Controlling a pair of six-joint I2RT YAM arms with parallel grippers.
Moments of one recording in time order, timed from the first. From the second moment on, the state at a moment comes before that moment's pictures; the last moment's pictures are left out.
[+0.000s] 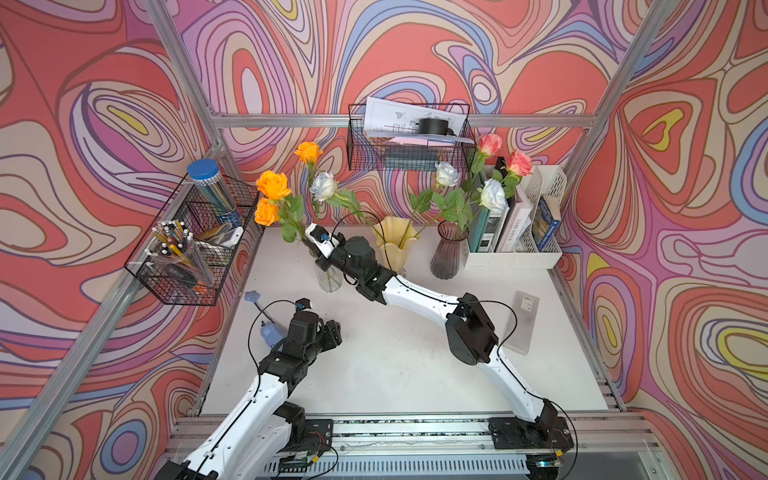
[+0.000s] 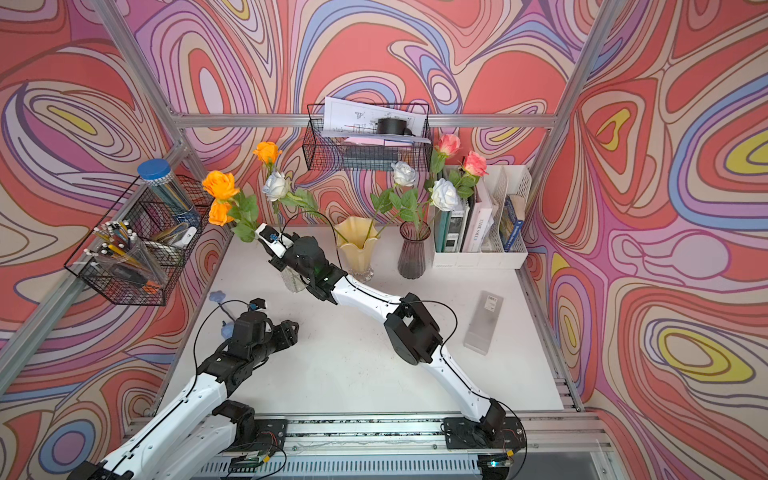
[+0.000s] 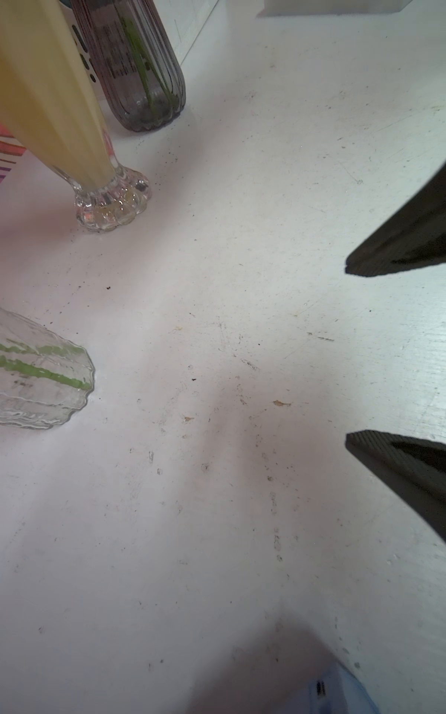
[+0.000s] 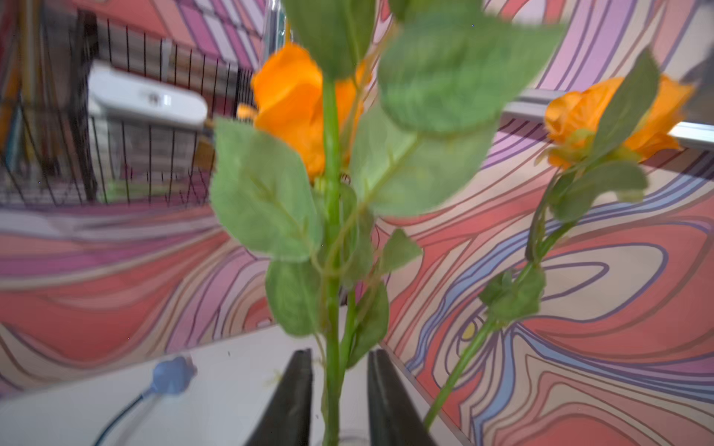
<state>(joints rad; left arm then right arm) -0.28 0.80 0.38 -0.32 -0.03 -0.57 0.90 2.44 2.12 0.40 -0.04 -0.29</state>
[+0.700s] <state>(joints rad) -0.28 0.81 0.37 -0.31 -0.05 -0.56 0.94 1.60 1.42 0.34 0.05 -0.23</state>
